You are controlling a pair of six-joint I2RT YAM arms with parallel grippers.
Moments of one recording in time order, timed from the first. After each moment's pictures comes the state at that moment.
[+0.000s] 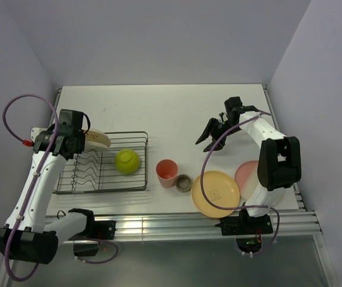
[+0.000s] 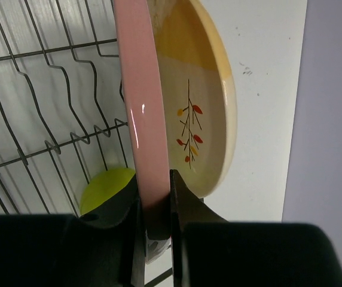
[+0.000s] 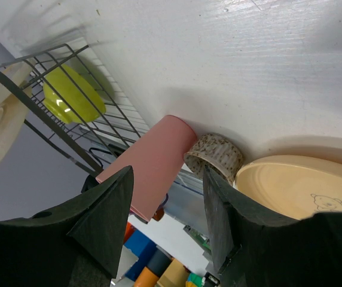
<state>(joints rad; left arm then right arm) -0.16 1.08 1.20 -1.12 -0.52 -1.61 0.12 1.71 1.24 -0.87 -0.62 0.66</state>
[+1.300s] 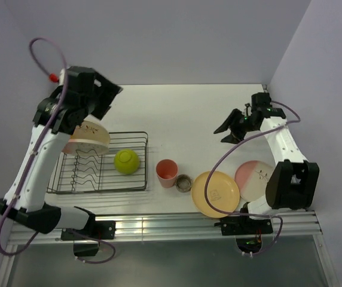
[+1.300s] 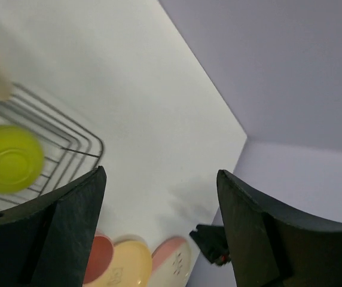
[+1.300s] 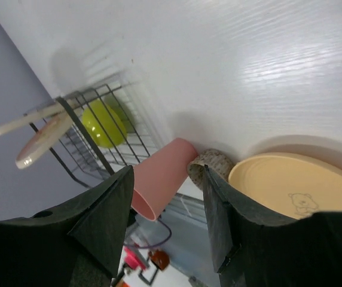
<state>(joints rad) -0.37 1.29 1.75 -1.07 -0.29 -1.25 -0.02 1.53 1.26 -0.89 -0.56 0.65</state>
